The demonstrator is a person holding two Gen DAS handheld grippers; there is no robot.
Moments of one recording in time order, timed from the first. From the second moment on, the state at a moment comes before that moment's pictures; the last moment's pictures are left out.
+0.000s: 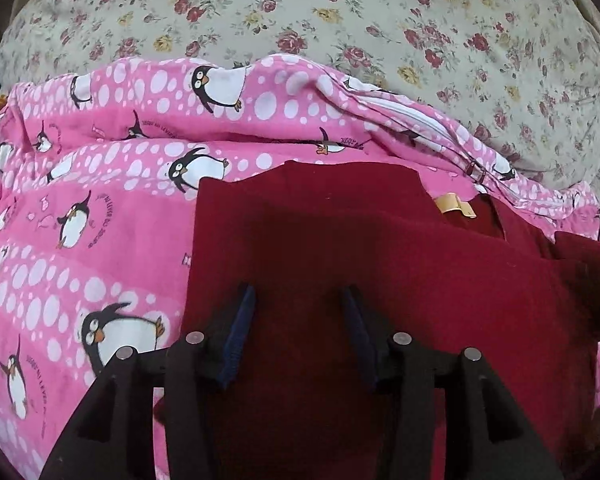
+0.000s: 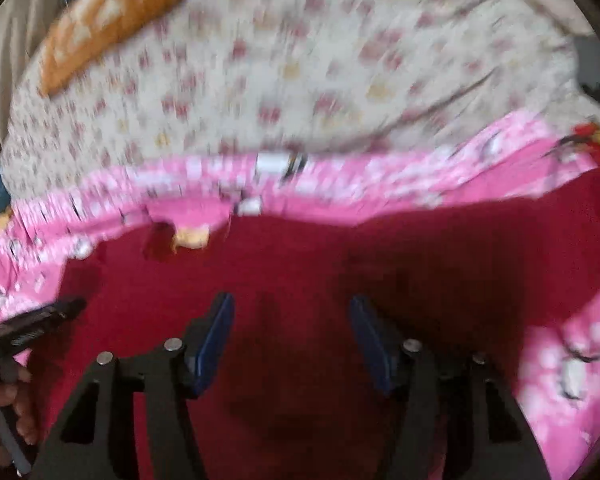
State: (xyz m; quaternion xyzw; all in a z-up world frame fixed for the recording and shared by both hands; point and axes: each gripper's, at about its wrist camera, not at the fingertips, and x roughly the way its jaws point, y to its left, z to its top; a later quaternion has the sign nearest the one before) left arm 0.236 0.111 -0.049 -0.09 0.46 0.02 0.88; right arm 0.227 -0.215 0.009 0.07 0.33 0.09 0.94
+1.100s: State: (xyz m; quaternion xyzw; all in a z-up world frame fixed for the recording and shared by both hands) left arm 0.179 0.197 0.001 -0.25 0.35 0.08 0.90; right arm 0.193 -0.338 0.175 0.11 0.15 0.06 0.98
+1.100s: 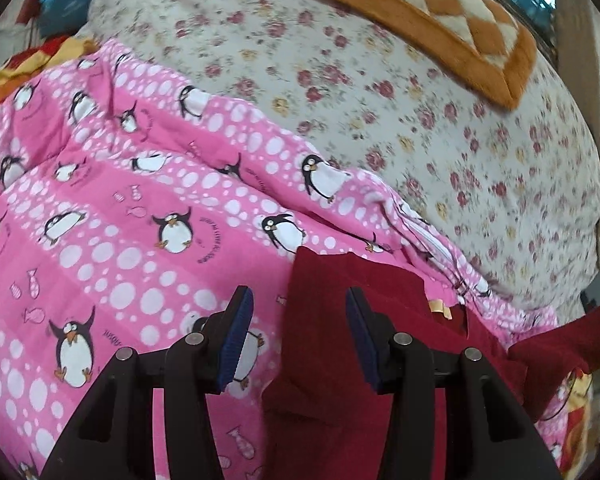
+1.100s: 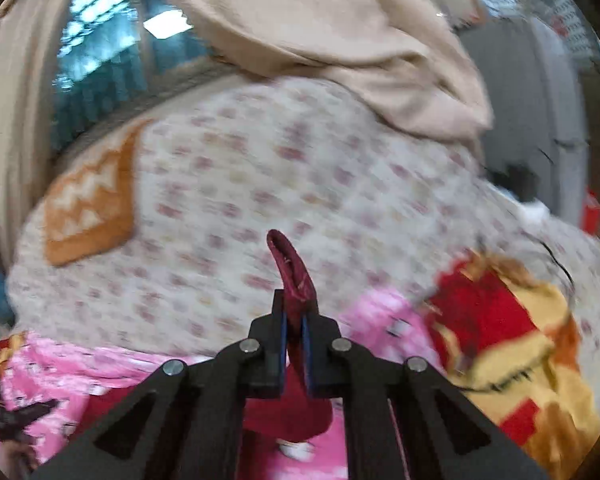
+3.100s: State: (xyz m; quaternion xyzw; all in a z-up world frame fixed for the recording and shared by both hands) left arm 0.256 0.106 -0.020 -0.11 0.39 0.01 0.91; right arm 0.251 -0.165 0.010 0.02 0.34 0.08 0.94
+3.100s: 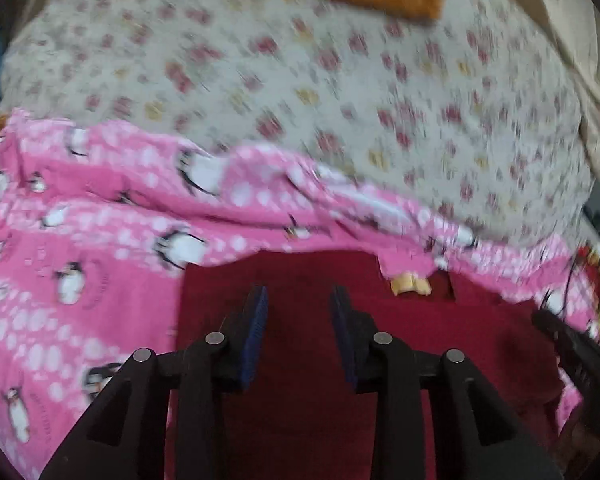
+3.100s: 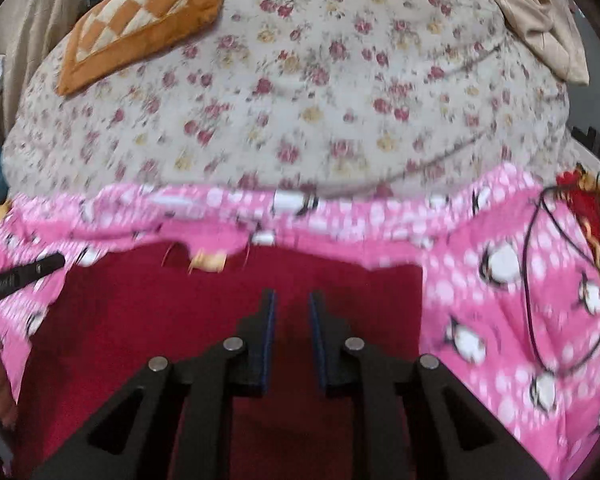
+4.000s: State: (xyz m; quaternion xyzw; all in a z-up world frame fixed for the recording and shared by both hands) left arm 0.276 0.100 -0.059 -0.10 0.43 -0.04 0.90; right arm 0.301 -0.161 -0.039 0.05 0.42 0.11 0.90
